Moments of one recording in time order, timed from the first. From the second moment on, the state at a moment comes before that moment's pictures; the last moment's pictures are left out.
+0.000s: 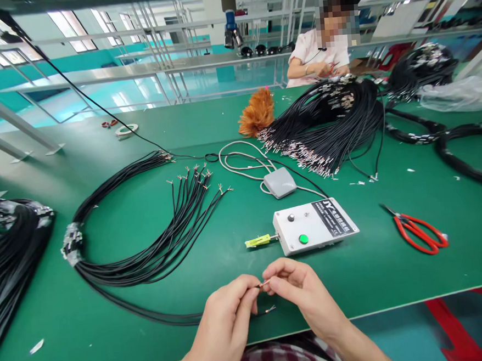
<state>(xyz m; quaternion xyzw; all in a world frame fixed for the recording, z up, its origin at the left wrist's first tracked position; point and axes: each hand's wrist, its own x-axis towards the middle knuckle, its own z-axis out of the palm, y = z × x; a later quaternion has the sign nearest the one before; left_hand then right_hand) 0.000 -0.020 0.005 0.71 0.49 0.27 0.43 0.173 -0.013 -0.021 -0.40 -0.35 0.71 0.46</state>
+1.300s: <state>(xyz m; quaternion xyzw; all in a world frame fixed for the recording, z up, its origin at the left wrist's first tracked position) -0.003 -0.020 0.000 0.60 0.51 0.31 0.54 0.152 -0.026 -0.025 -0.50 -0.44 0.56 0.49</state>
